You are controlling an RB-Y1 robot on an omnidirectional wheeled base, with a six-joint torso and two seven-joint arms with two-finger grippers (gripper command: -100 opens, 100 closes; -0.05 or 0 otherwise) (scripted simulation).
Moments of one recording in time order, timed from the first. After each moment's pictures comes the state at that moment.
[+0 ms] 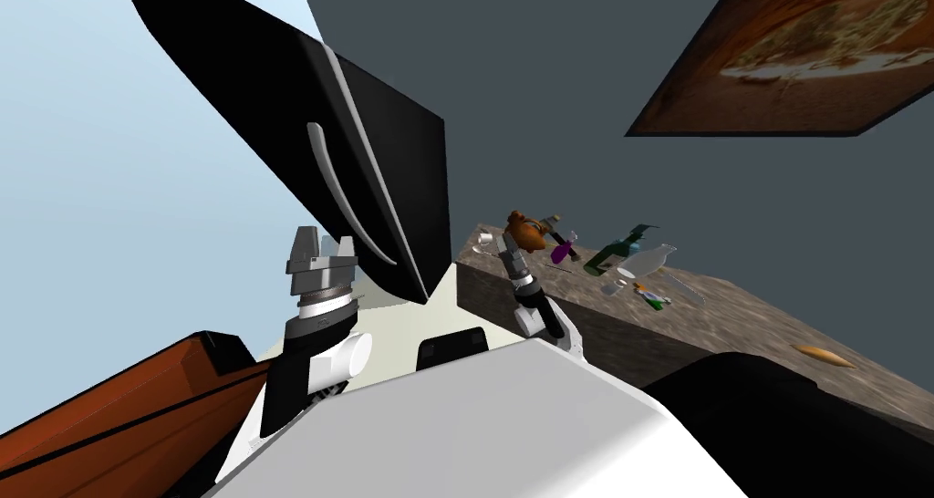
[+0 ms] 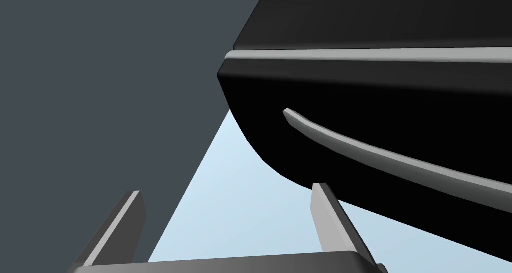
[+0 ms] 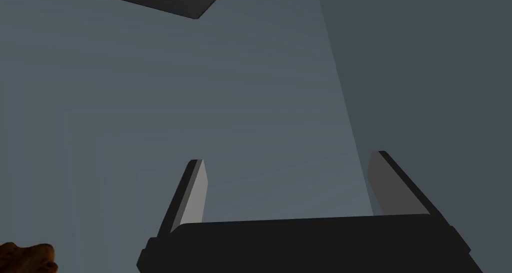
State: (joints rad) left arm 0.46 0.04 -0.03 -2.31 0.04 -0.45 -0.11; right arm 0.43 -0.36 0.14 -2.18 -0.02 -0.54 0.13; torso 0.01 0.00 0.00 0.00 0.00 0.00
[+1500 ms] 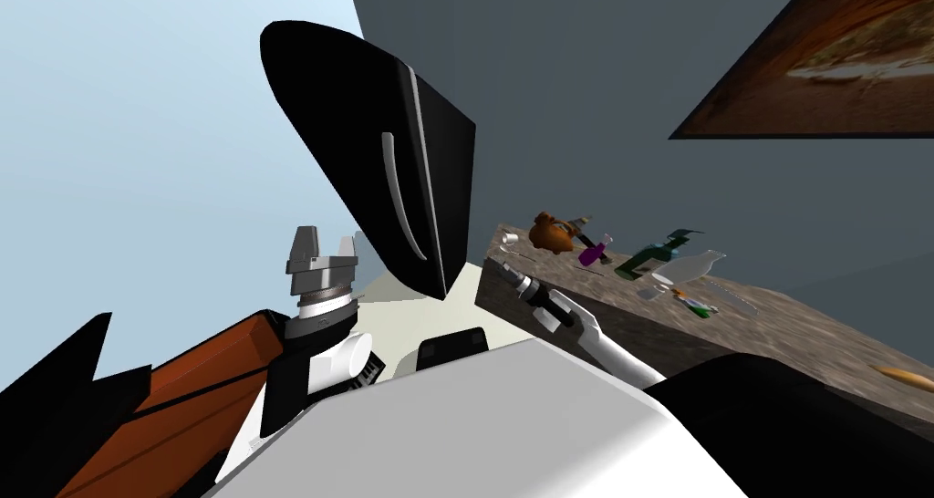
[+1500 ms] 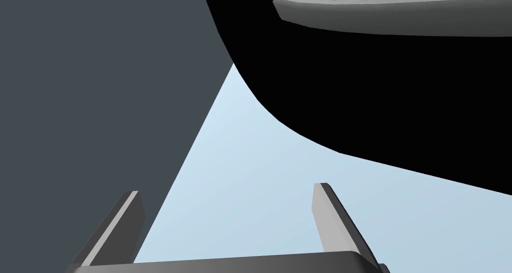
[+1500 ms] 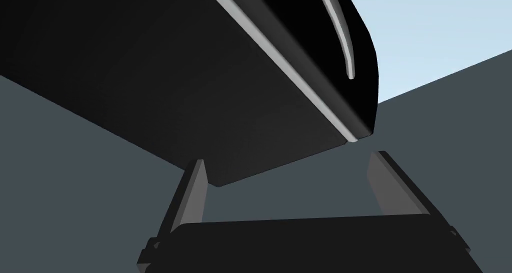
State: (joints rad) left arm 0.46 0.04 -0.03 -2.31 0.04 -0.45 -0.11; right arm 0.38 -0.80 0.22 -1.99 0.08 -0.51 0.17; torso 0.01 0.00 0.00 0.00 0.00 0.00
